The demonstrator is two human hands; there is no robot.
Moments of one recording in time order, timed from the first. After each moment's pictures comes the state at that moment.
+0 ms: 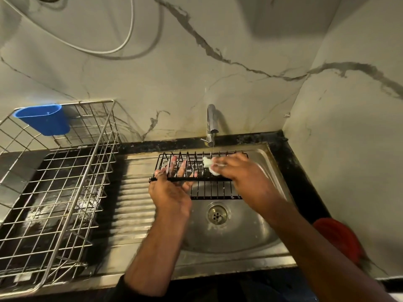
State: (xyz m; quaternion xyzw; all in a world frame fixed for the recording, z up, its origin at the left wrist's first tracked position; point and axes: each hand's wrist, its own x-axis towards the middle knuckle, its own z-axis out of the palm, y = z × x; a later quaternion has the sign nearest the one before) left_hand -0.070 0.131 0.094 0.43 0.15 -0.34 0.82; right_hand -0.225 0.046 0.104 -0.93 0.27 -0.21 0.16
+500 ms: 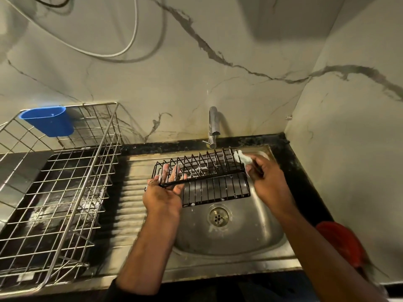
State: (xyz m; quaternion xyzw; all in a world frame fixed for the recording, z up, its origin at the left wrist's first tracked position) left_hand -0.041 0.136 0.076 0.37 0.21 -0.36 0.83; right_hand -0.248 0.025 0.083 -0.76 0.47 -0.31 0.31
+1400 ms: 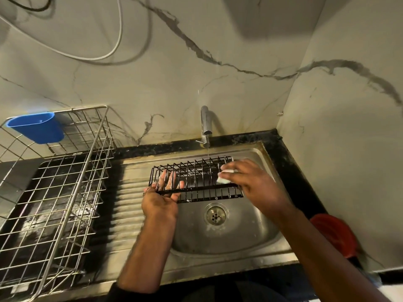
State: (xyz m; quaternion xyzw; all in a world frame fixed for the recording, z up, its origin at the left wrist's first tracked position) left_hand -0.043 0.136 0.056 0.39 0.23 -0.38 0.80; right_hand -0.260 0.034 0.083 -0.93 0.23 -0.26 0.14
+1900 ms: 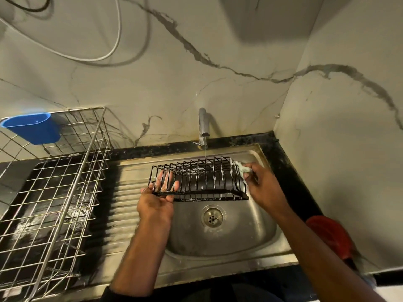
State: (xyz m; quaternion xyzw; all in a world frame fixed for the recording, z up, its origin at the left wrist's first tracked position) left_hand -0.031 0.135 0.048 0.36 0.21 -0.41 0.81; right_hand -0.271 0.013 0.052 -0.78 0.47 -0.28 0.31
